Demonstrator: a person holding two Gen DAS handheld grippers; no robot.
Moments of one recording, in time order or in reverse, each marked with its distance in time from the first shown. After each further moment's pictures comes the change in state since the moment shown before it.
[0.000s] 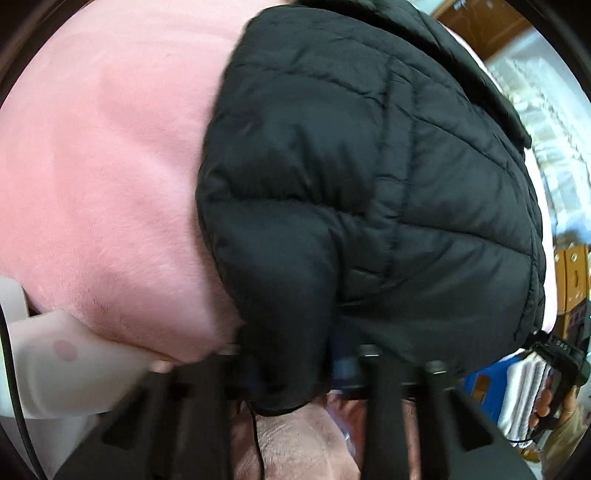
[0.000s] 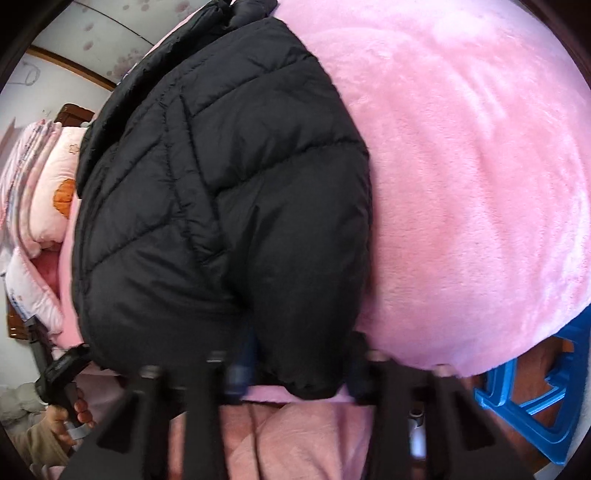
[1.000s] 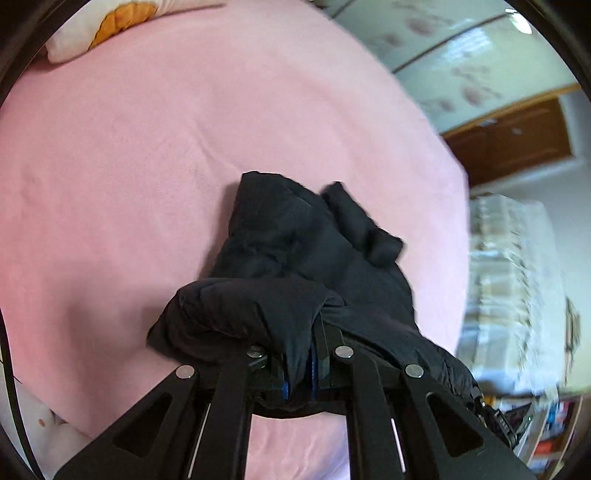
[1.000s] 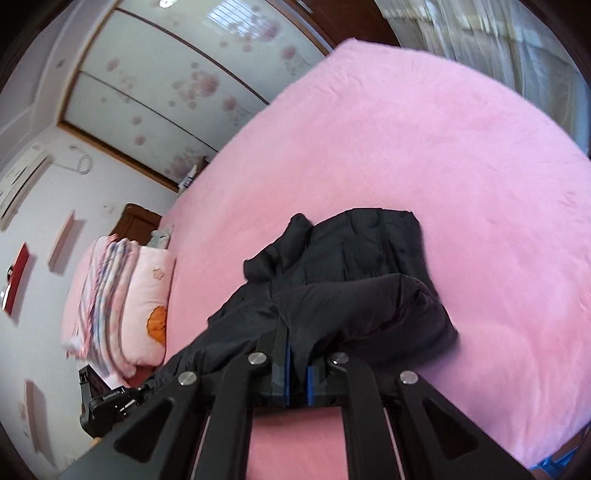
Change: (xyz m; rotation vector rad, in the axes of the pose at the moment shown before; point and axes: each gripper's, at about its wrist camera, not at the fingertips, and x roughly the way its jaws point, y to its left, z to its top) left arm -0.137 -0.047 0.308 -0.400 -0.179 -0.190; right arm -0.132 0.134 0.275 0.098 -0.310 0.206
